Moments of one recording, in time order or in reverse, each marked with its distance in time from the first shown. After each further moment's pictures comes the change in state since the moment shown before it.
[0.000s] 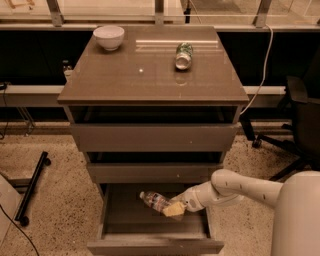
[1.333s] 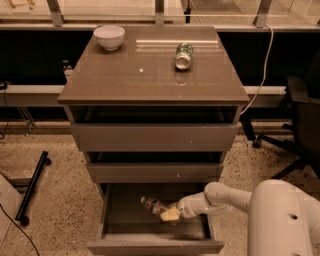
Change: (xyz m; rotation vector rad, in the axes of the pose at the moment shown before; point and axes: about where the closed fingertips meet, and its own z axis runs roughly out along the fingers) arm 0.045 -0.070 0.076 0.019 -0.037 0.064
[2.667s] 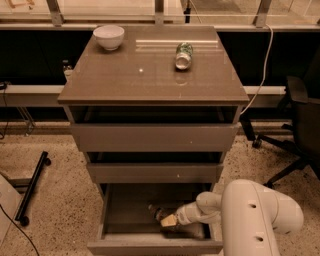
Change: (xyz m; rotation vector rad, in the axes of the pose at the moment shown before) arm 0.063 -0.073 0.060 0.175 0.079 0.221
